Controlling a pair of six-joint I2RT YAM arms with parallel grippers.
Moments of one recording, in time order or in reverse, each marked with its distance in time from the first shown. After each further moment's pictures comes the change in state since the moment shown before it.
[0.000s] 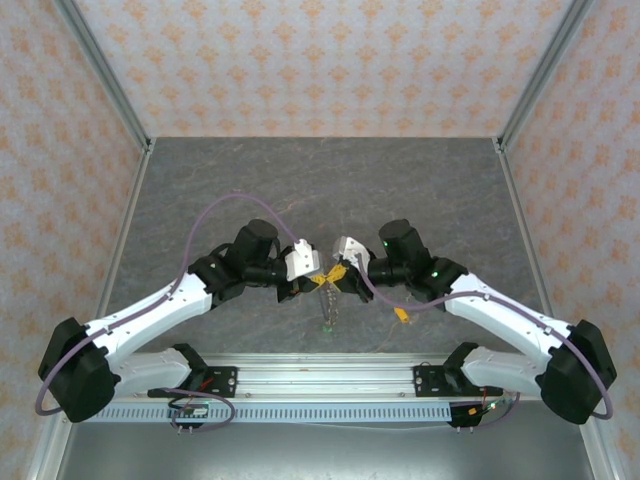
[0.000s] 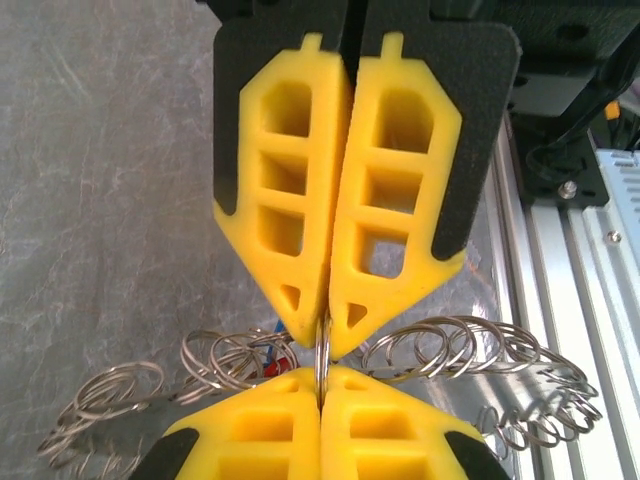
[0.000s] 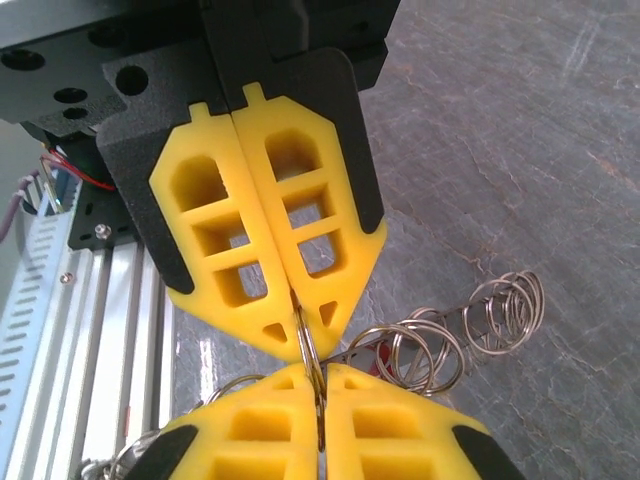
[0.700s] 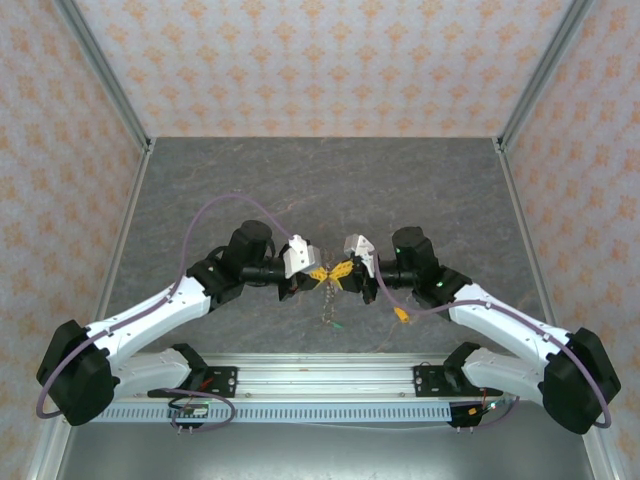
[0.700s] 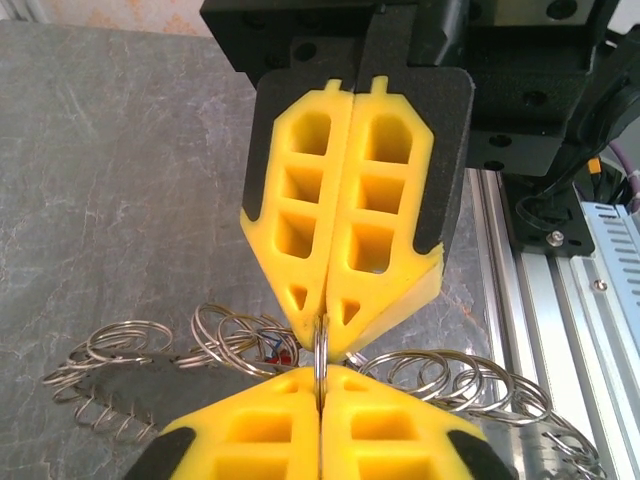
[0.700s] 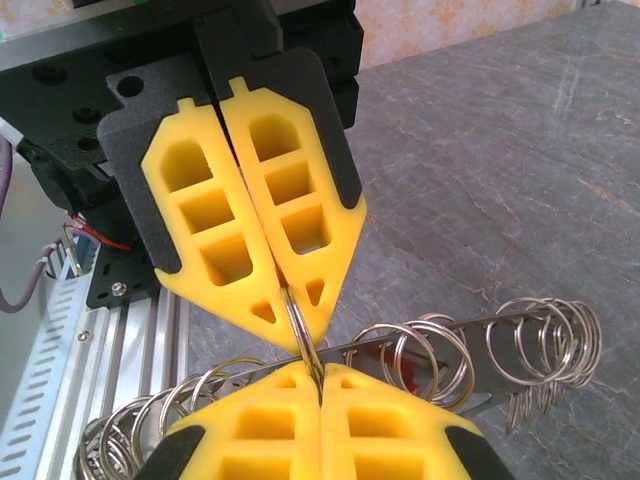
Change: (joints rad) left arm 0.020 -0.010 -0.041 0.115 0.058 -0.071; right arm -0.050 -0.045 -0.131 0.235 -0.077 0.152
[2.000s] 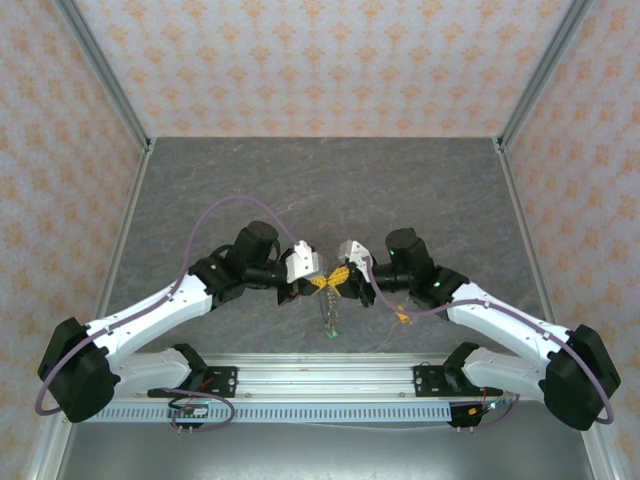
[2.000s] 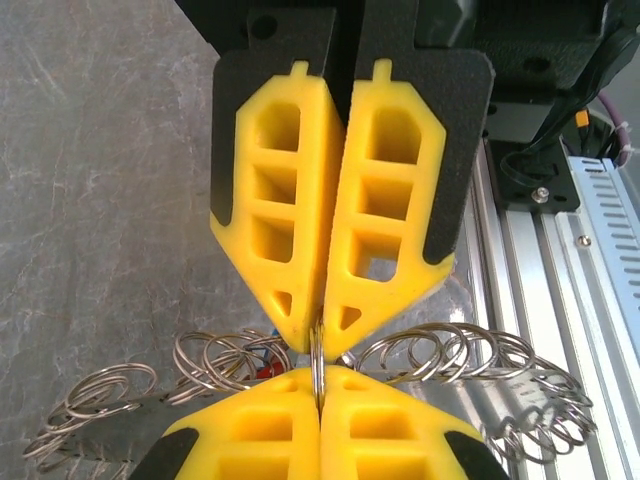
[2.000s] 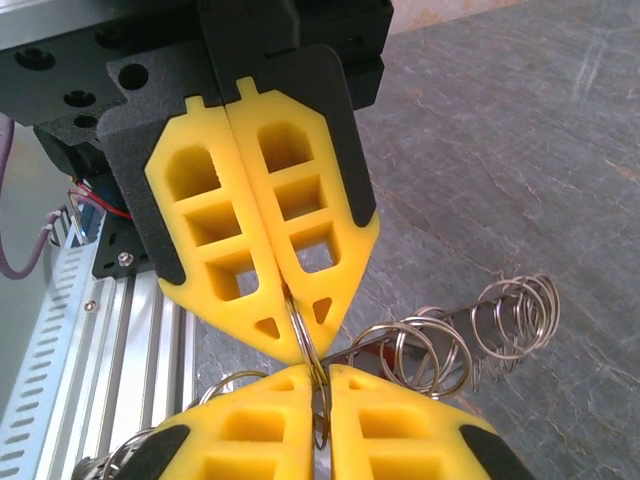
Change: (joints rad) left arm -0.026 0.012 0.035 -0.109 -0.015 0.055; right arm 0.041 0.011 0.019 -0.064 0.026 -0.044
